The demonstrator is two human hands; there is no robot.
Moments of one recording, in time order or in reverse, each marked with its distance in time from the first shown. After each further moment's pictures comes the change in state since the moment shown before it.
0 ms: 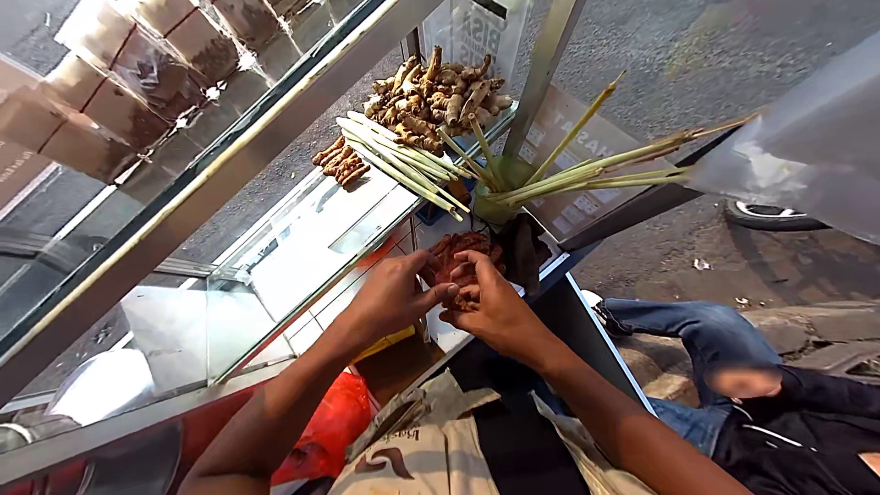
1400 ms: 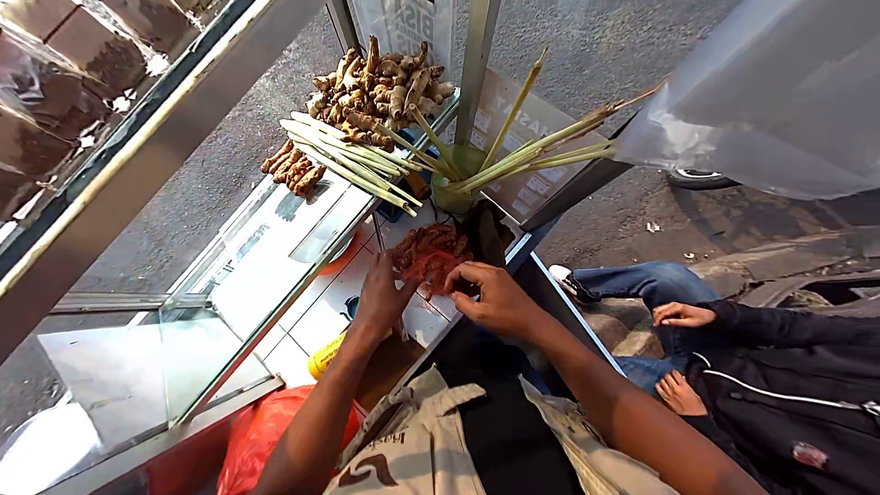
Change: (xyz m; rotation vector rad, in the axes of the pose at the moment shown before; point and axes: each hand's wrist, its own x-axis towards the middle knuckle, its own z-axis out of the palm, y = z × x) left_hand 0.027 -0.050 0.080 -0.059 0.186 -0.208; right_hand -0.007 0.055 -0.038 -0.190 0.007 -0.160
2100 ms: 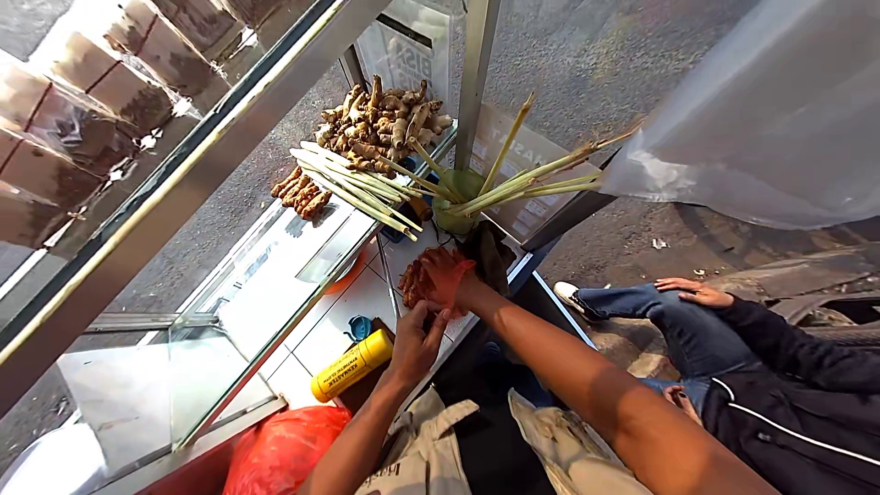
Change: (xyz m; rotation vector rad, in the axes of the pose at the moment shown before) left_hand -0.030 0.004 0.061 -0.459 0.125 0.306; right_hand 0.113 0.091 0.042 -0.698 -0.180 0.080
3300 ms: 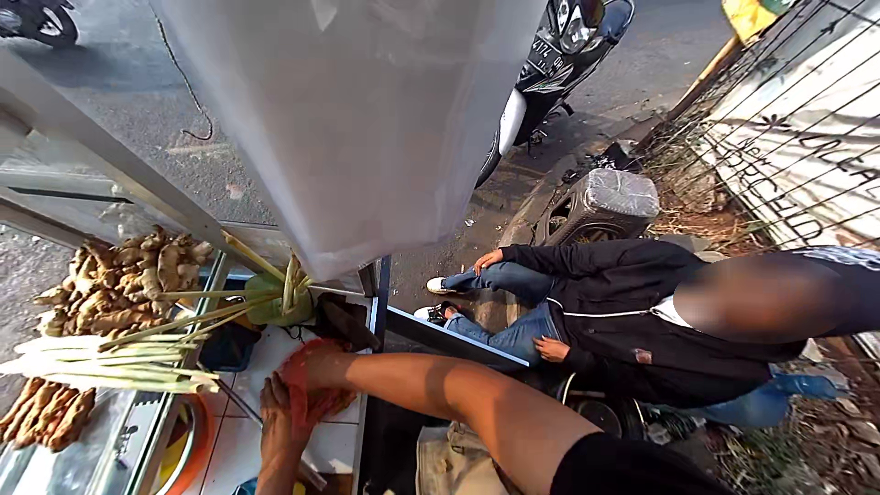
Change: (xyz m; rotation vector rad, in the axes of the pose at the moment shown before) left_hand 0.062 -0.074 -0.003 0.819 -0.354 -0.201; right_hand -0.032 -0.021 -0.059 0.152 -0.135 0.073
